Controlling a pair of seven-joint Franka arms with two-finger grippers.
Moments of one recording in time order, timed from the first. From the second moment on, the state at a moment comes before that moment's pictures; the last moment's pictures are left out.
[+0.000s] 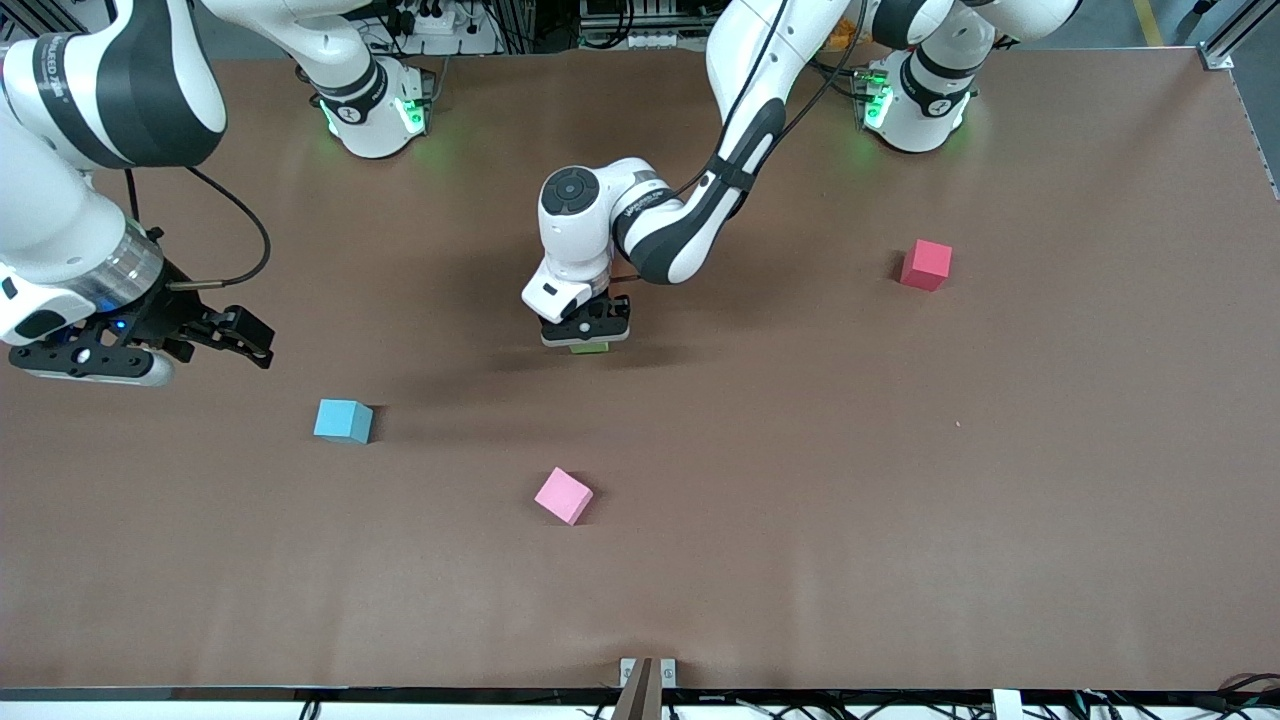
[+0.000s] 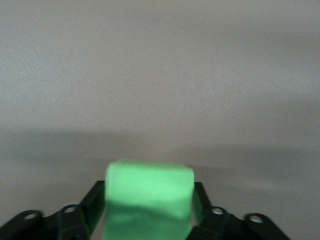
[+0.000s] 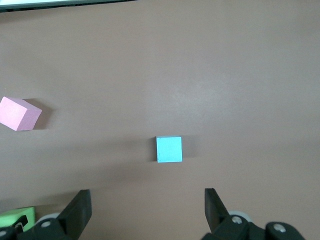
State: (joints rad) left arm -1.02 0.89 0.06 -1.32 0.04 2.33 -1.12; right arm 0.15 0.08 -0.05 -1.72 -0.03 1.92 0.21
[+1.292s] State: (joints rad) left arm -0.78 0.65 0.17 -1.31 0.04 2.05 -1.14; right arm 0.14 0.08 -0.05 -1.59 0.00 1.70 0.20
